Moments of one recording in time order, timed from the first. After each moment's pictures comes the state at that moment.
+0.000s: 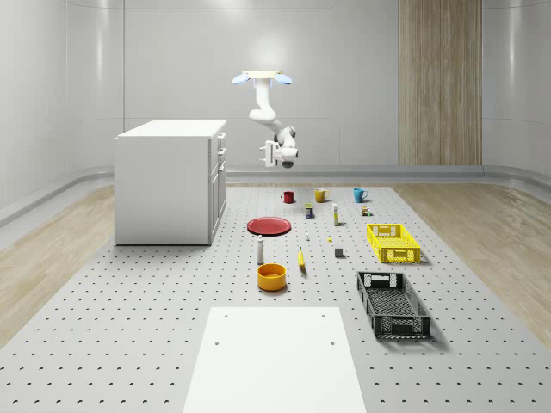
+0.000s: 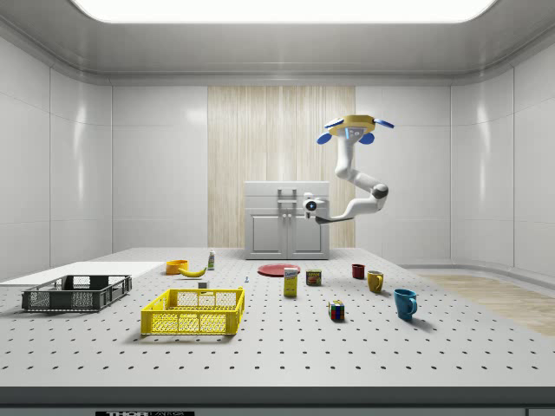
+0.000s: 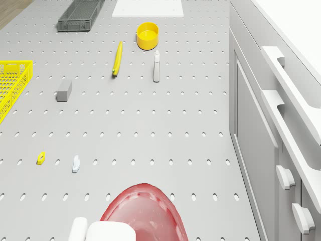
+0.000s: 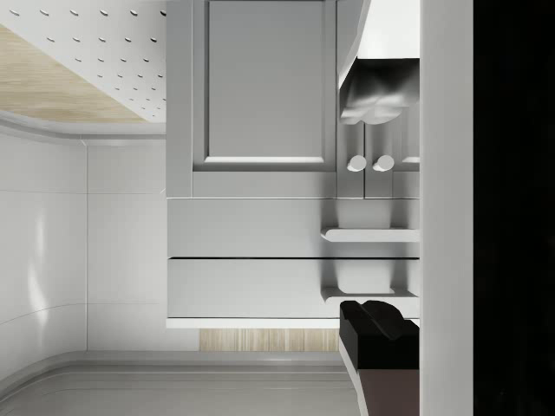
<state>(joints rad) 0.61 -1.07 -0.86 -2.45 0.85 1.68 0.78</state>
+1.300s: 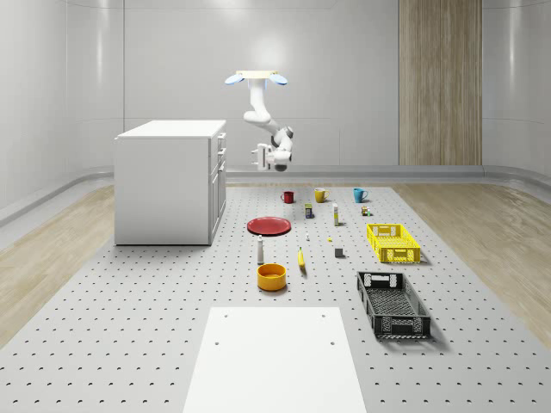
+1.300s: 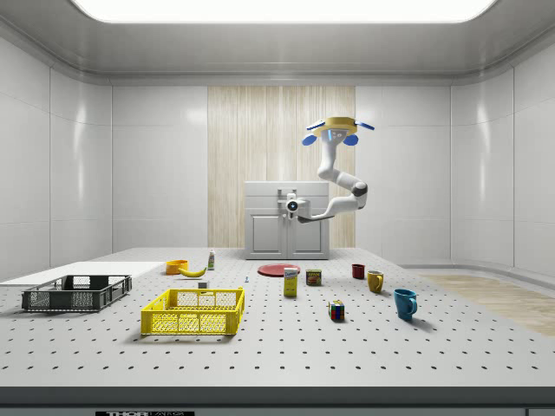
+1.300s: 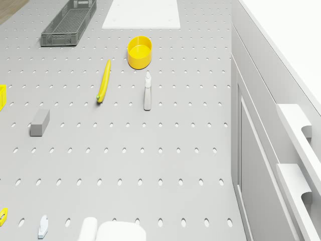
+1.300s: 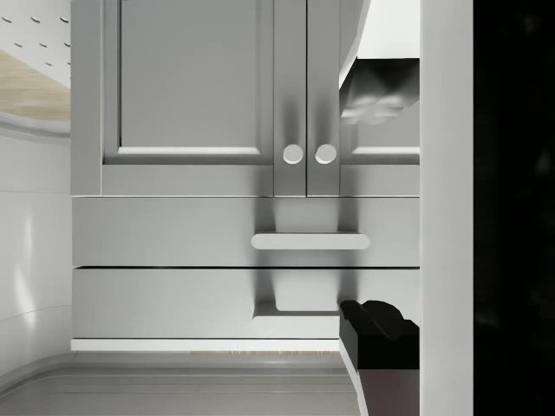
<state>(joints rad) 0.67 -1.13 -0.84 -2.49 0.83 1.78 0.81</state>
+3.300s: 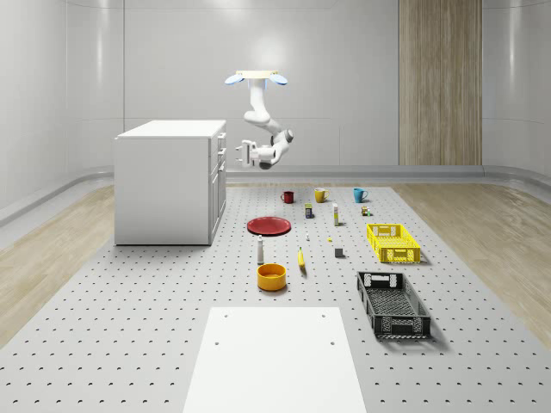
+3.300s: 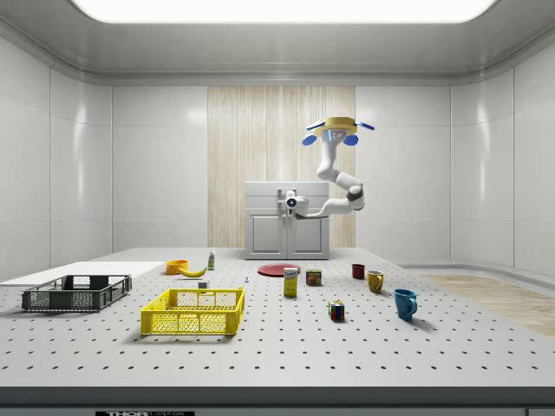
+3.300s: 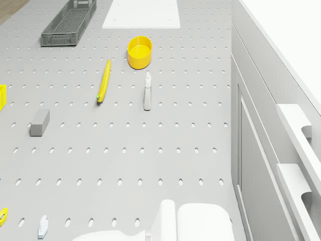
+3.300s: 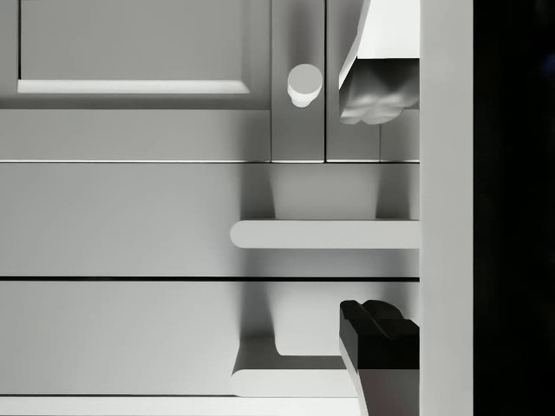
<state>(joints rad) 0.76 -1.09 -0.66 -2.67 1.04 2.04 0.68</state>
